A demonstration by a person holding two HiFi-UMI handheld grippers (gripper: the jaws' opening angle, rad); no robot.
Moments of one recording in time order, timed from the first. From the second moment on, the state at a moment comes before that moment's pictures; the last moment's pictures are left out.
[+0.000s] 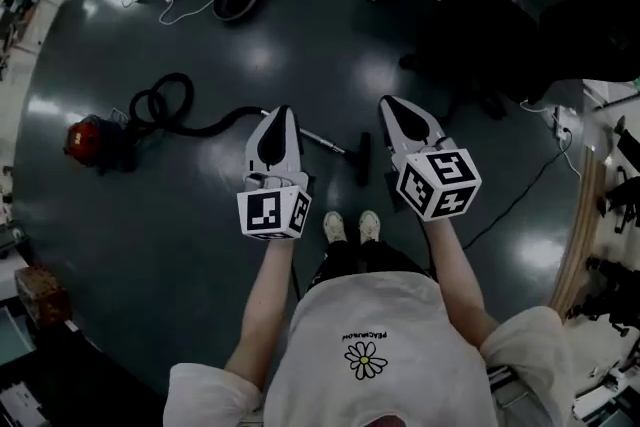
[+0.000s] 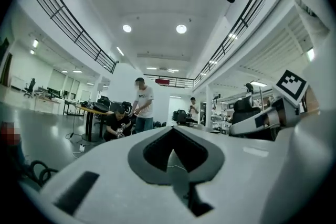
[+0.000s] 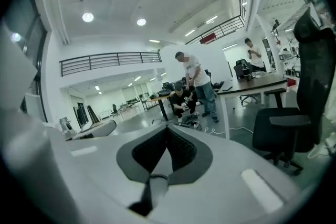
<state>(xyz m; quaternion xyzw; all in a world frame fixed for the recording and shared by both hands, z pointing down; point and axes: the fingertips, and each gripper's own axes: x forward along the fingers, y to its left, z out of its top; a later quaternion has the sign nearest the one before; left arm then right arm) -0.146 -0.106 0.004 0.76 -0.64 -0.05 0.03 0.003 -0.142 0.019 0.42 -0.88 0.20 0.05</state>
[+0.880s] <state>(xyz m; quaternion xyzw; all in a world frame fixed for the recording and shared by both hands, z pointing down) -0.135 -0.059 -0.059 0.77 -0.64 -0.07 -0.03 -0.005 -0.093 -0.052 0.40 -0.90 0.15 0.00</state>
